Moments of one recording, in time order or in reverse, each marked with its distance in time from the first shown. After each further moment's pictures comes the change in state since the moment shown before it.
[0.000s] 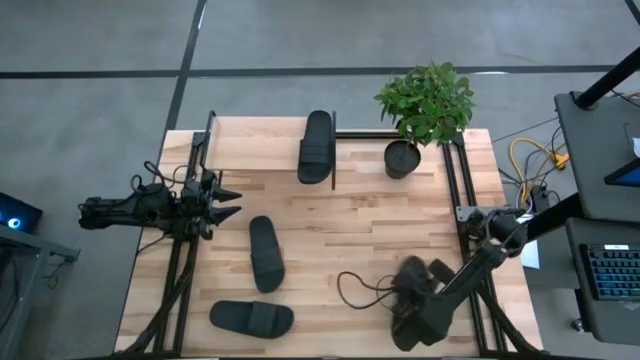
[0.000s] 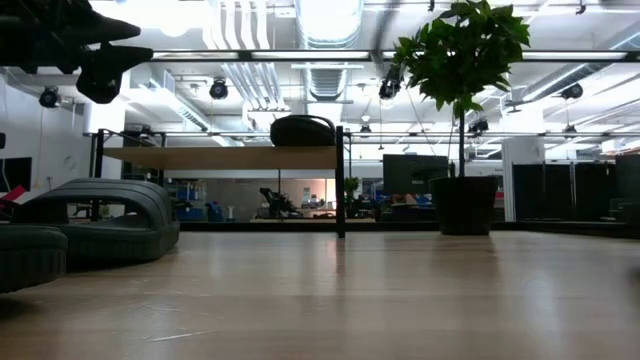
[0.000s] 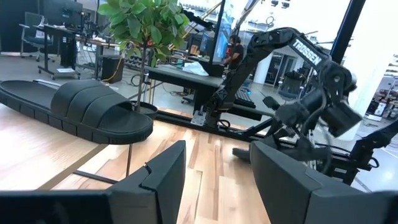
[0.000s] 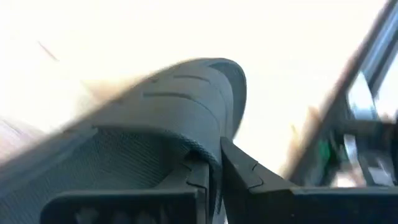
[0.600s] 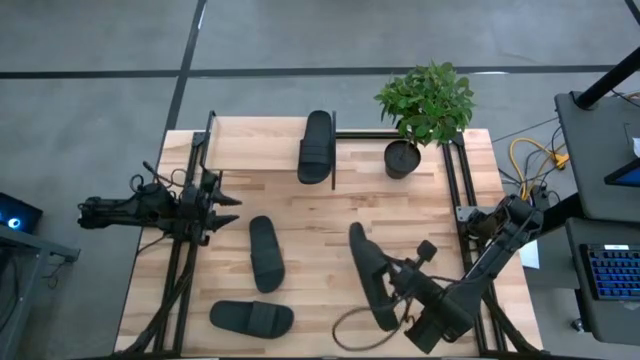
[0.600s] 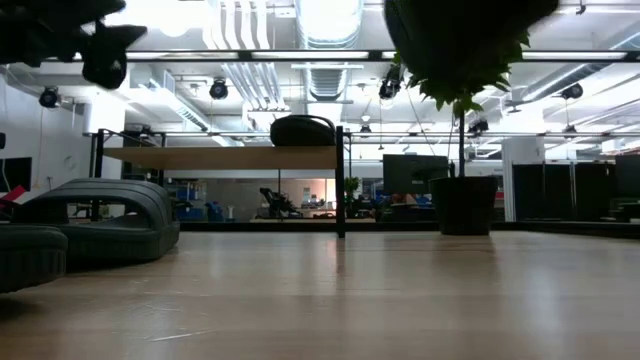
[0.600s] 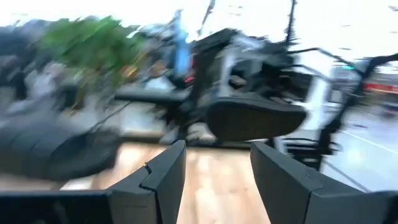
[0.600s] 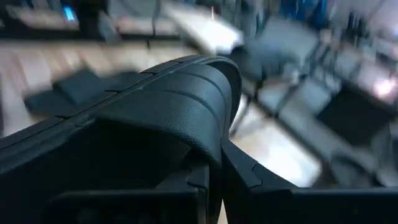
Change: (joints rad) left arm 0.000 0.018 -0.033 0.147 0.191 0.139; right arm 0.030 -0.161 0.004 0.133 0.969 -0.221
